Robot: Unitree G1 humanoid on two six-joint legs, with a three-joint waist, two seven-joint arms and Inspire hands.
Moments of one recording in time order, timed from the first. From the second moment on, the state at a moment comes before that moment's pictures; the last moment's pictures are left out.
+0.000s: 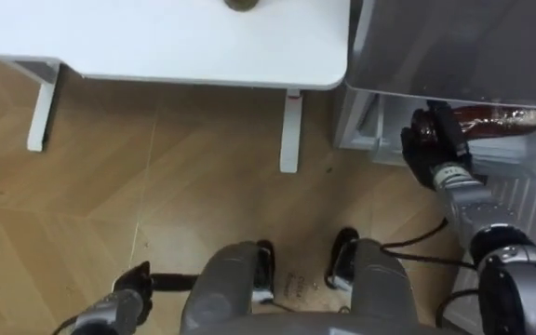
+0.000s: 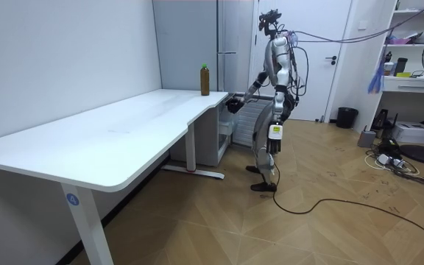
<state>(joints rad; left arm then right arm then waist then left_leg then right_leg) -0.03 0.22 0.01 1.16 -0.16 0.13 -0.03 -0.43 -0.29 -0.10 1.14 1.47 0.07 0.11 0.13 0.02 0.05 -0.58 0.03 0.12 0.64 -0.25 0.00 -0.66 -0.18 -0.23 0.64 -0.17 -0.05</state>
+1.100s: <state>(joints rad) -0.07 0.27 -0.10 1.22 -0.16 0.13 0.02 -0.62 -0.47 -0.14 1.21 1.44 0.15 0.03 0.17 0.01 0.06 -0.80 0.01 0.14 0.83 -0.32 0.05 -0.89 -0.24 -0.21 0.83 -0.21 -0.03</state>
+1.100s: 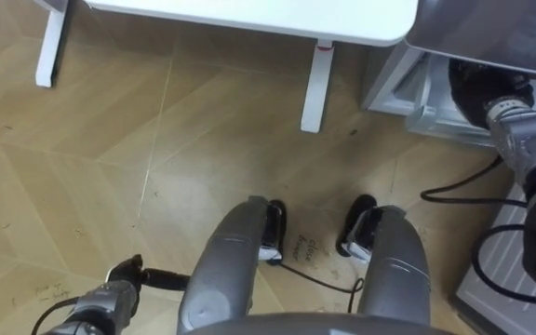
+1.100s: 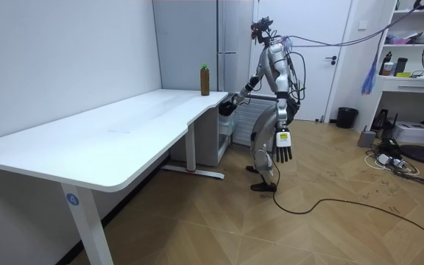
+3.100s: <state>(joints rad) -0.03 0.26 -0.12 1.19 -0.19 0.19 0.15 -0.65 -0.52 -0.22 1.21 1.48 0.10 -0.40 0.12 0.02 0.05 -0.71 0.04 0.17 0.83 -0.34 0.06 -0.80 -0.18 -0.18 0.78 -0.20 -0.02</state>
